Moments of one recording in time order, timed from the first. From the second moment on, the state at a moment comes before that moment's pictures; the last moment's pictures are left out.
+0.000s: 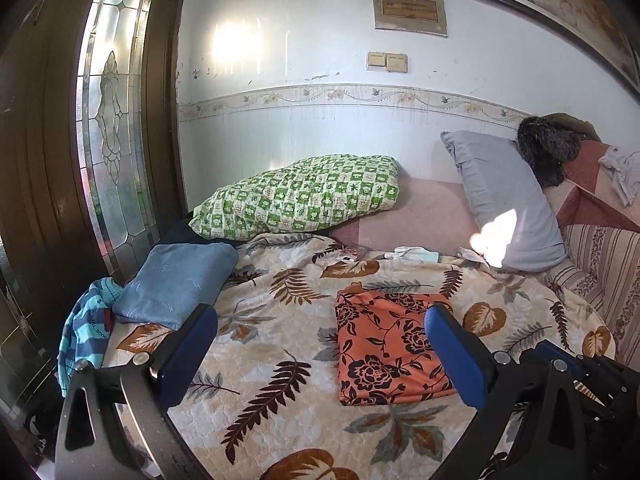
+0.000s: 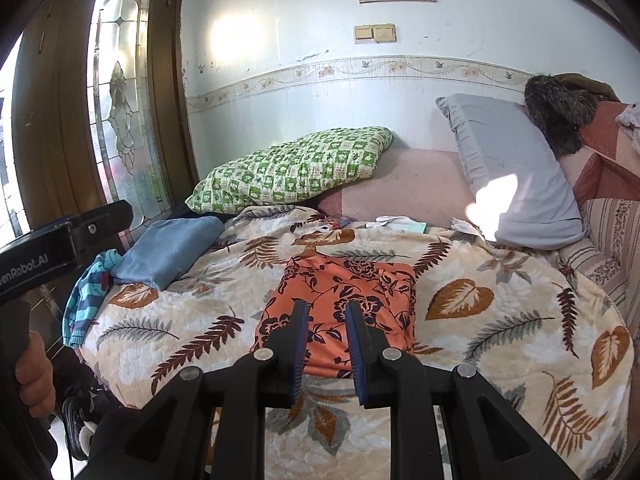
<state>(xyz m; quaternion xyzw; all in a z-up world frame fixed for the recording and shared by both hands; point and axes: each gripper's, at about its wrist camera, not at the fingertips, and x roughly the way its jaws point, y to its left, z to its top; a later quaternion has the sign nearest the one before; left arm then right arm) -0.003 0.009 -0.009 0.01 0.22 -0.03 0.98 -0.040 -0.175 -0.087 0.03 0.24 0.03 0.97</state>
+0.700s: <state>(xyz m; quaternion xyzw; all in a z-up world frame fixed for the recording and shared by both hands) -0.052 0.016 0.021 0.02 0.19 -0.04 0.98 -0.079 -0.164 -0.052 0.03 0.22 0.03 0.98</state>
